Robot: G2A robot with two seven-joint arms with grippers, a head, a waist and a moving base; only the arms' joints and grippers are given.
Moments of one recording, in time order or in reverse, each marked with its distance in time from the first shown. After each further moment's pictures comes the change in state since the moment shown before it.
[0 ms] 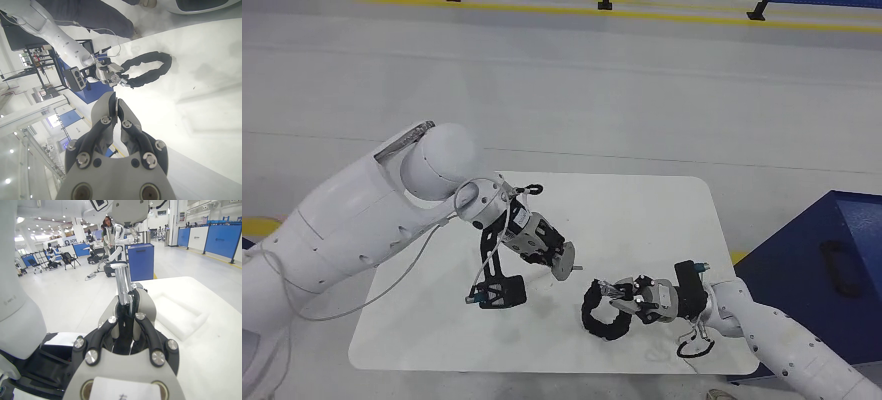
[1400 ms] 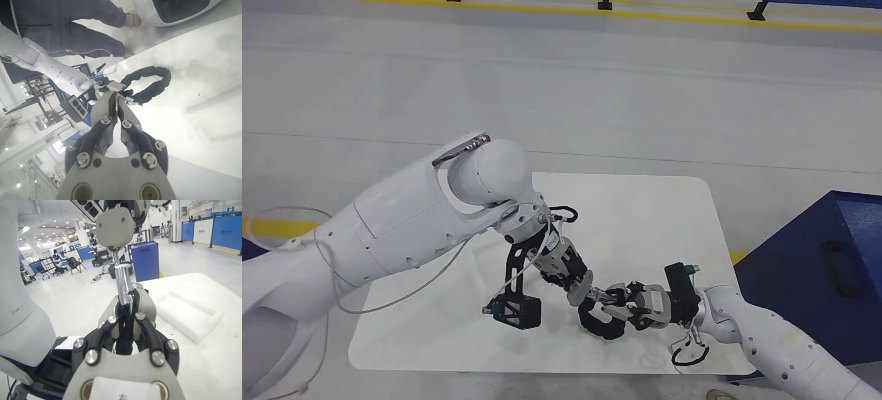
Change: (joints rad) left arm -0.054 -0.135 0.119 0.048 0.064 0.089 0.081; right arm -0.027 -0.003 0.007 -0.051 0.092 0.000 0.135
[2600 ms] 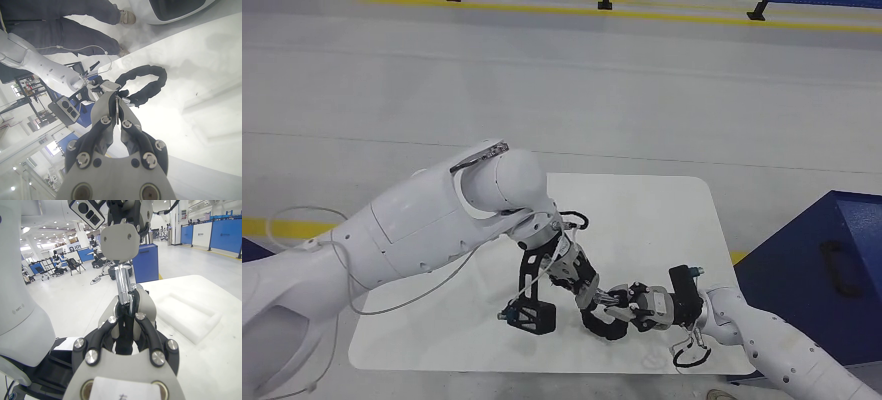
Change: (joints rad) left arm 0.001 -0.034 0.026 -0.008 0.037 -0.053 -0.045; right arm -0.024 0.004 0.022 -0.003 -0.035 0.000 -0.044
